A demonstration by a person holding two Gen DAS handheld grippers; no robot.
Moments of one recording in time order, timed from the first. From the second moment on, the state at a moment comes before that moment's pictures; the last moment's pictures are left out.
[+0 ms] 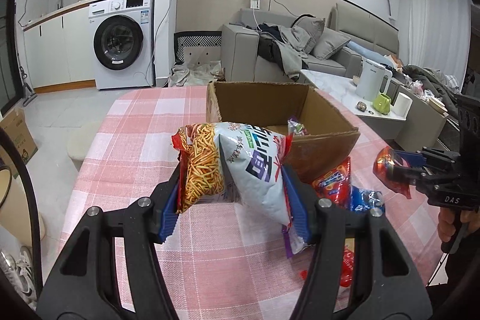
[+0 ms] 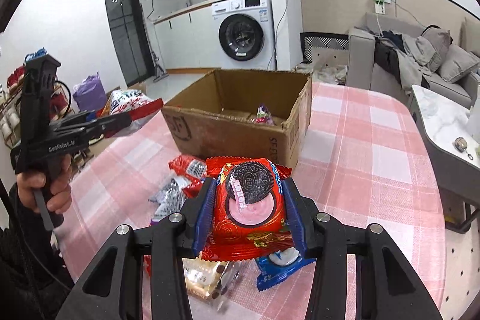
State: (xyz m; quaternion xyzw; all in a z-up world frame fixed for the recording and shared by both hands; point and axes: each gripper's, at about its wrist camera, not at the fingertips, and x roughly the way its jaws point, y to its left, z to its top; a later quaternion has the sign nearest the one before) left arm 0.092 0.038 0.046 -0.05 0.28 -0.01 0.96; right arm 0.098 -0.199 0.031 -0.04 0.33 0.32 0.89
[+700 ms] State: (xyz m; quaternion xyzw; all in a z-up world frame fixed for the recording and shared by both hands) left arm 0.093 0.019 0.068 -0.06 0.26 -0.01 0.96; right arm 0.116 -0.197 0.051 0.02 0.31 0.30 0.90
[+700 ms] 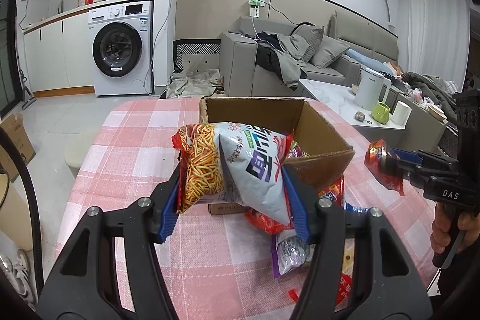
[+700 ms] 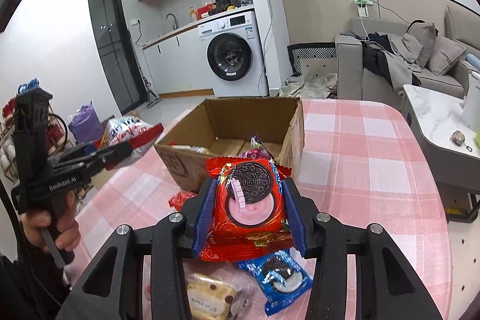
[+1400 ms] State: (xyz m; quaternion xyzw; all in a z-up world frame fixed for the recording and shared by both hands) left arm 0.146 -0.004 0.082 -0.03 0.26 -0.01 0.97; right arm 0.148 -0.165 0.072 0.02 0.30 0.29 0.91
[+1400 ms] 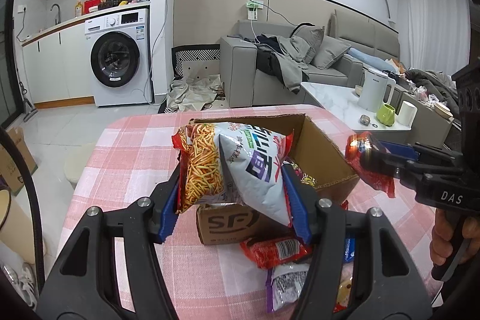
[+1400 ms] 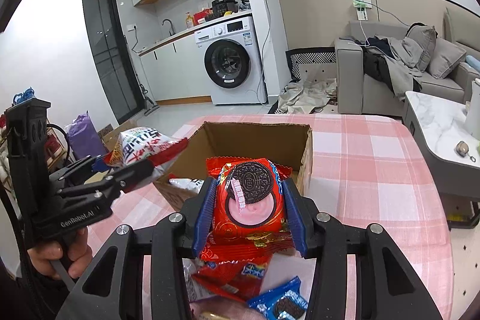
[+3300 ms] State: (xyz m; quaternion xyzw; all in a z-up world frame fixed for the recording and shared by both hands) left arm 0.196 0.001 0.038 -0.04 0.29 -0.01 0.96; right arm 0.190 -0.145 0.058 0.03 0.33 0.30 0.89
